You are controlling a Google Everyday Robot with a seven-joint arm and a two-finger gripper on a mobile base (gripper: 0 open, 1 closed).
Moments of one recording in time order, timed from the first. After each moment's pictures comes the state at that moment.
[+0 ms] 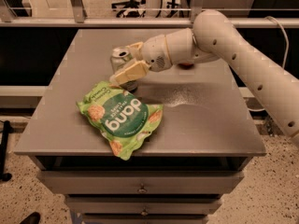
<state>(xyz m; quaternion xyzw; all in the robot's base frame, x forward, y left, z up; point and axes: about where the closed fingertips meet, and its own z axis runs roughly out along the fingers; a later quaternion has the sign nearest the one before) 0.618 0.068 0.895 -0.56 0.59 0.39 0.43</state>
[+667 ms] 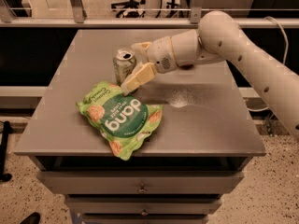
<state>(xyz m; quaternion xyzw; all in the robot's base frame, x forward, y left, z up) 0.622 0.049 0.888 -0.55 0.61 0.37 0.42</state>
